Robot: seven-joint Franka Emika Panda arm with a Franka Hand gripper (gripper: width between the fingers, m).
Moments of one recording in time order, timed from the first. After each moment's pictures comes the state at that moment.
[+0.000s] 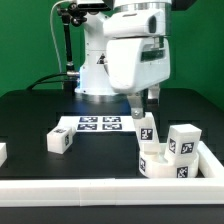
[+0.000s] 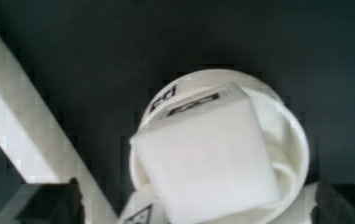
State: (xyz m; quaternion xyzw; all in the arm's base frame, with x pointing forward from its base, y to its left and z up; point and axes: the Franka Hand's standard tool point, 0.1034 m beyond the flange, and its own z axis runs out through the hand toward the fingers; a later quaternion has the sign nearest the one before) arm 0.572 0.043 0.097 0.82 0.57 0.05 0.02
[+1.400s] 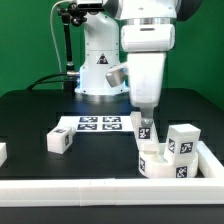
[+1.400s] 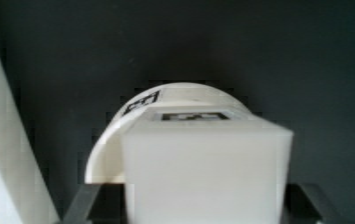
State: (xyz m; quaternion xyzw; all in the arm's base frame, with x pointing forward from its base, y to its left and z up) arm 0.566 0.043 0.079 0.82 0.57 0.03 0.01
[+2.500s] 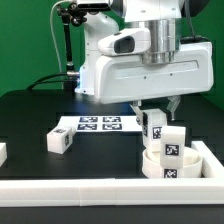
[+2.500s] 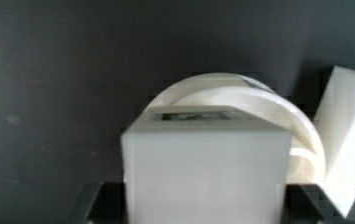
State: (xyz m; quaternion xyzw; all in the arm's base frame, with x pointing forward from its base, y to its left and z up) arm 0.562 0.060 0.079 1.00 0.06 0.02 -0.03
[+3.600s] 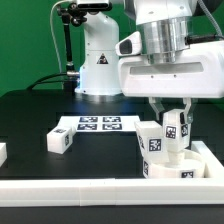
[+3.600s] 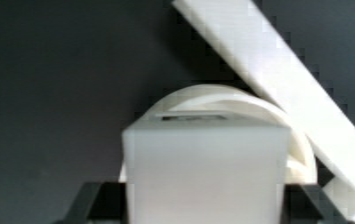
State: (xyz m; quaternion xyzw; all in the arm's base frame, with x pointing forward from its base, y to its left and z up) arm 0.565 0.092 0.079 0.91 -0.41 0.01 -0.08
